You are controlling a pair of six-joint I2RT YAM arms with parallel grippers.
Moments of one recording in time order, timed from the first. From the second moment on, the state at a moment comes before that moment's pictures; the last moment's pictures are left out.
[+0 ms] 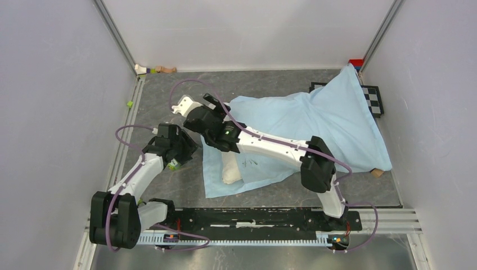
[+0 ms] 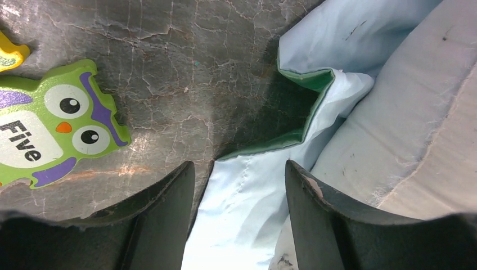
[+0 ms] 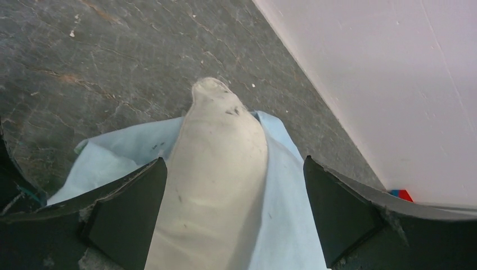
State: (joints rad) left arm -0.13 1.13 0.58 -0.38 0.12 -0.84; right arm 1.12 2.02 1.82 -0.29 0.76 -0.34
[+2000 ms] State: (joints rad) left arm -0.55 1.37 0.70 0.05 0.24 -1.08; right arm 0.84 1.28 1.18 -0.12 -0.01 0.17
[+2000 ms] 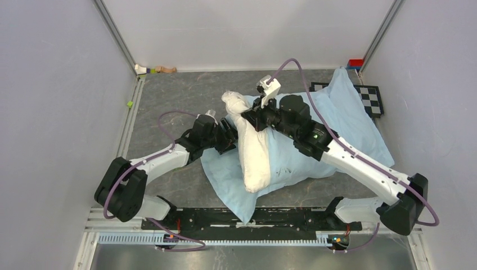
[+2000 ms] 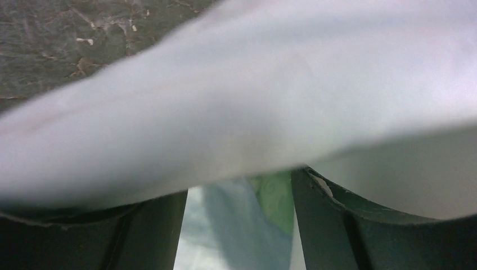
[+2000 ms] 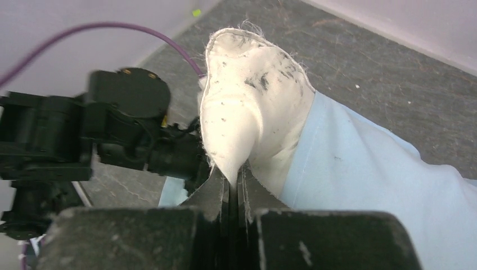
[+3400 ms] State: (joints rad) left arm -0.83 1.47 0.67 0.27 -0.12 -1.10; right arm 0.81 1.20 1.15 -0.02 -0.13 0.28
